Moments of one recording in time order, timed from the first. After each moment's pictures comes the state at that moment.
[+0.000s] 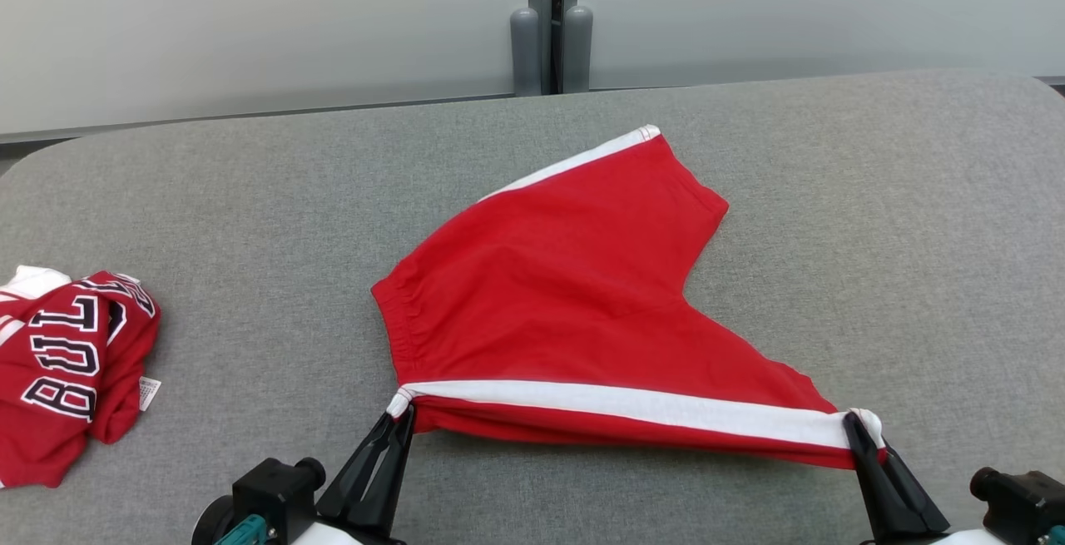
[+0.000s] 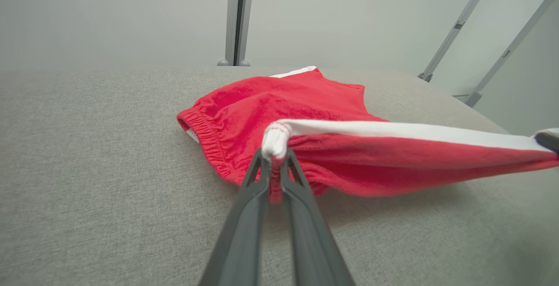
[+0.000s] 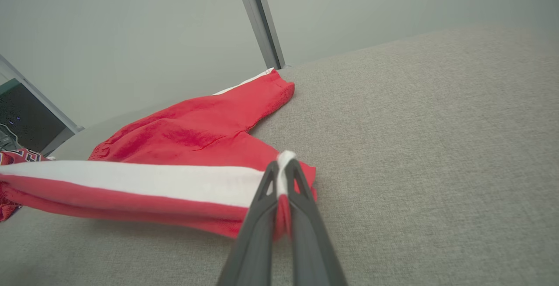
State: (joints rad) left arm 0.09 0.15 -0.28 0.01 -0.35 -0.07 -0.07; right arm 0.19 -0.14 0.11 -0.04 0.42 0.13 0.00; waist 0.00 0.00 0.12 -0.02
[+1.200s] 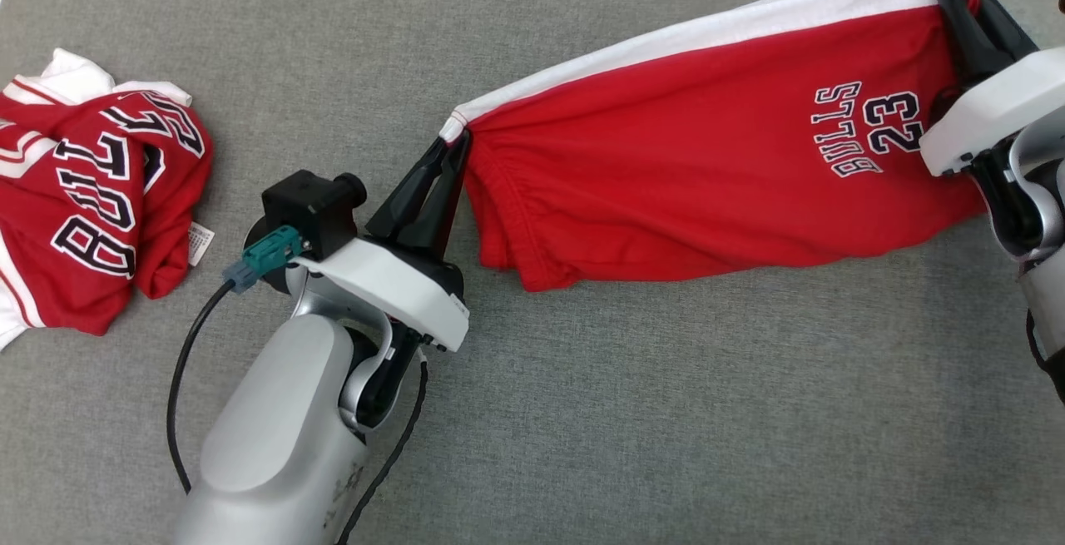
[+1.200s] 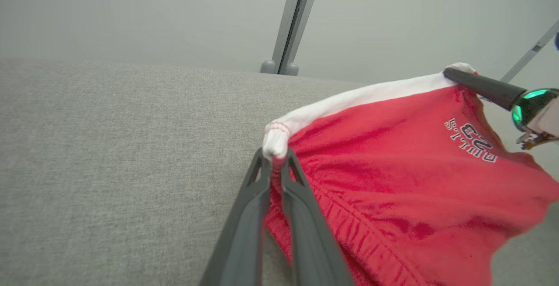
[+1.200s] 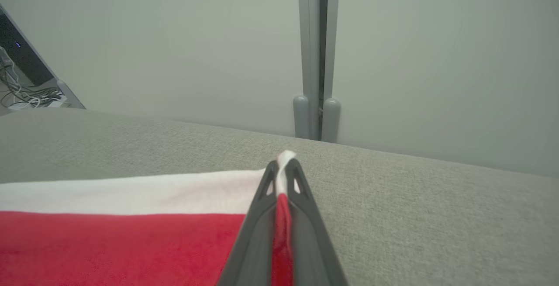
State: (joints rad) left arm -0.53 0.07 -0.37 0.34 -0.49 -0.12 -0.12; right arm -0.85 -0.39 0.34 0.60 0.47 0.13 -0.01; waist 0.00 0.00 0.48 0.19
